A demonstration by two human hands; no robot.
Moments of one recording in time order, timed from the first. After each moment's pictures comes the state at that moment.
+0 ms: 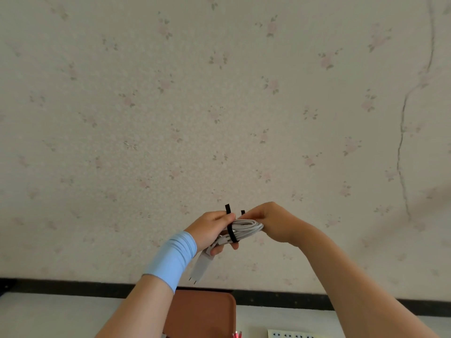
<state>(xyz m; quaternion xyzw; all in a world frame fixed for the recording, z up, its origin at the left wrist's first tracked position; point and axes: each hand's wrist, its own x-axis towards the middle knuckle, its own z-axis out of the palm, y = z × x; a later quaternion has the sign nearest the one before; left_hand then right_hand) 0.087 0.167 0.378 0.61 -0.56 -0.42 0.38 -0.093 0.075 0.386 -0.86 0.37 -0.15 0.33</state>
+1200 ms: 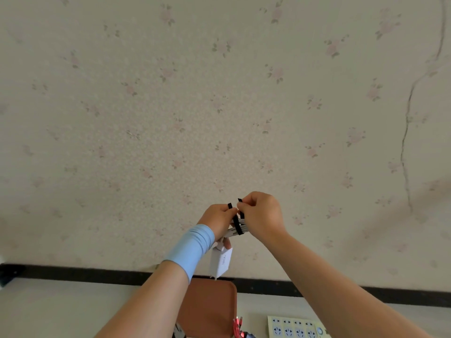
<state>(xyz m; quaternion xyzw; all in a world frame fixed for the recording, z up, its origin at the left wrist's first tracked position) 0.067 0.156 0.364 0.70 -0.47 -0.36 0.39 -0.050 0.110 0.364 -0.69 0.50 -0.39 0.35</state>
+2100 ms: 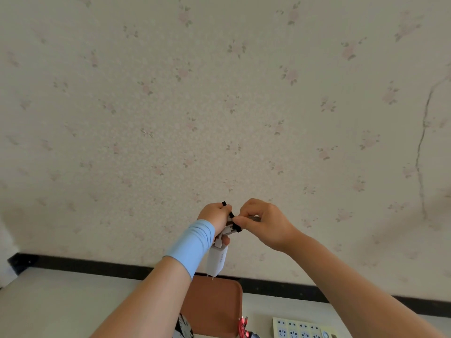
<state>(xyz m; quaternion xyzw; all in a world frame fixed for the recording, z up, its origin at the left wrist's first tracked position) 0.089 0.159 0.362 0.74 -0.36 -0.36 0.44 -0.063 0.110 0.355 -0.85 0.28 -0.31 0.33</state>
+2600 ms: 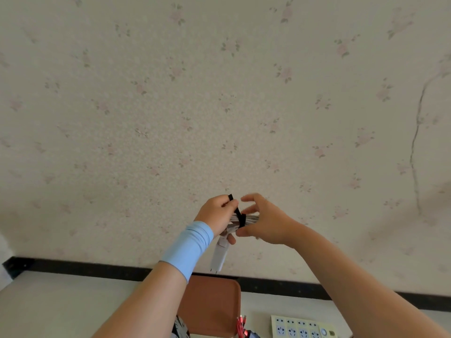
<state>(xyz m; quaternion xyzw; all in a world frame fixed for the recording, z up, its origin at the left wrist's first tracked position) 0.081 0.166 0.369 0.68 -0.49 -0.30 0.46 -0.072 0.101 0.364 -0.83 0.38 -0.17 0.38</state>
